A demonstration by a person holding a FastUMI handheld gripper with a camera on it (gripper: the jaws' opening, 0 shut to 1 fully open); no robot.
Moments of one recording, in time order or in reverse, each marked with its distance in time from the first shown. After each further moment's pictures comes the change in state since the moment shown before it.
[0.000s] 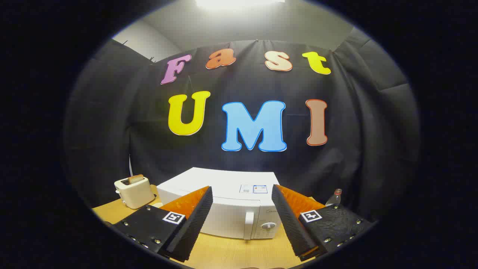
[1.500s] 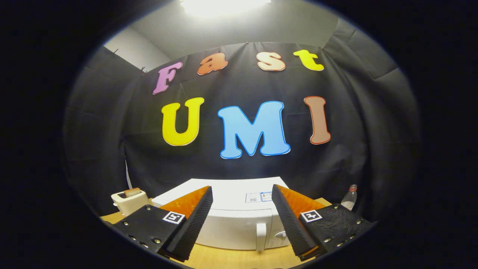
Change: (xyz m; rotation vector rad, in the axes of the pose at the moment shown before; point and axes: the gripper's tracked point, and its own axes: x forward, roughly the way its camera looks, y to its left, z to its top) arm 0.059 0.008 -0.021 0.070 -0.078 -0.033
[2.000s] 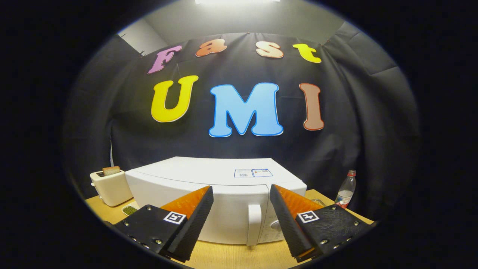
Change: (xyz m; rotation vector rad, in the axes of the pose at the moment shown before) arm 0.025 -0.014 -0.089 -0.052 0.067 -0.070
